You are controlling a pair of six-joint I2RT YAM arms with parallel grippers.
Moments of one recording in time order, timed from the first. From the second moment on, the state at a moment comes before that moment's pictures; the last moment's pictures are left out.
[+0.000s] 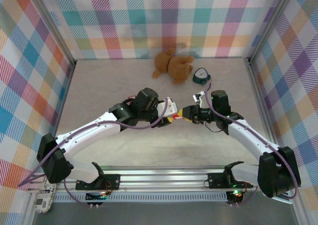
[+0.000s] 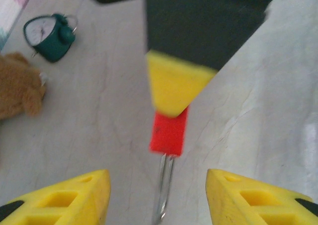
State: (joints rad) left arm -0.88 1.39 1.18 -0.49 0.14 0.49; right arm 0.34 1.20 0.68 -0.11 -0.90 0.75
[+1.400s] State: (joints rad) left arm -0.91 1.49 1.08 -0.30 0.02 0.49; right arm 0.37 1.16 0.70 -0.17 -0.80 0.78
